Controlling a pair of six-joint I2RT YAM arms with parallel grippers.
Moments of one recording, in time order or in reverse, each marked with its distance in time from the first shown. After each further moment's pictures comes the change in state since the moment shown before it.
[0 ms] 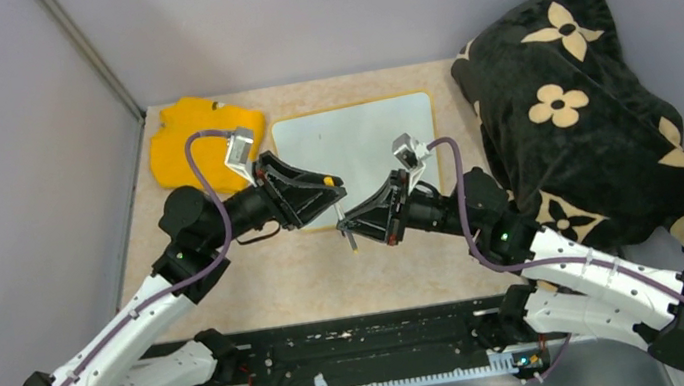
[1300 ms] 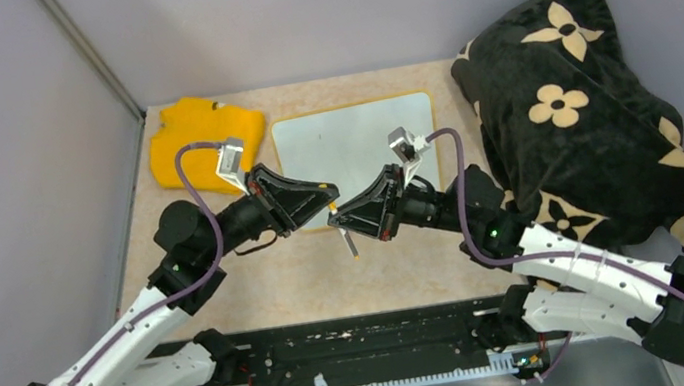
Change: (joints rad) left arm -0.007 -0.069 -0.059 0.010 -0.079 -0.041; right arm 0.001 0.063 0.012 0.146 -0.034 0.080
